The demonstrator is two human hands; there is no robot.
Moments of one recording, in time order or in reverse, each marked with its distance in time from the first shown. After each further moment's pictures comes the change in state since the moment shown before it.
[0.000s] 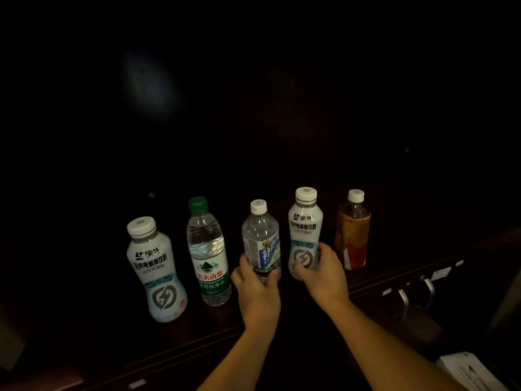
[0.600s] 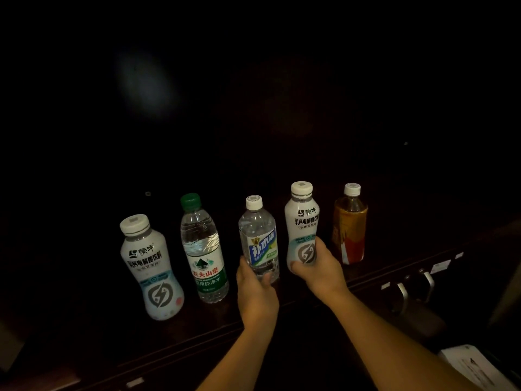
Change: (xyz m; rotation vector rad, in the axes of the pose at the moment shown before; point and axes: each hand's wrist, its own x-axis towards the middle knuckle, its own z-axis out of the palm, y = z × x) left_hand -0.003 -0.007 0.005 0.024 -0.049 -0.022; right_hand 0.001 0.004 -0.007 0.196 -0.153 -0.012
